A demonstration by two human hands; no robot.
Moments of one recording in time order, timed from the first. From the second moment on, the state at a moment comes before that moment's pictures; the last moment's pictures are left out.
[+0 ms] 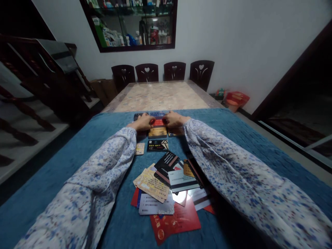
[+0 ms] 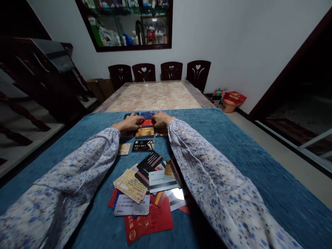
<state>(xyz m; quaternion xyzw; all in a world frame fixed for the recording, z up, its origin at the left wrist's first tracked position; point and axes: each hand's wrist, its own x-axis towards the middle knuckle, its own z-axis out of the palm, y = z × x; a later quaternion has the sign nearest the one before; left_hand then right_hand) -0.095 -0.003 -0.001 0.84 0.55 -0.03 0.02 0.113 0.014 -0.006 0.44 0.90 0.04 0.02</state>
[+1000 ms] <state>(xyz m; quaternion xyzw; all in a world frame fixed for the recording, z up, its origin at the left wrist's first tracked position) -0.096 -0.027 0.008 0.87 0.48 0.08 -0.02 0.138 -0.013 0.019 0.40 0.91 0.07 -0.04</state>
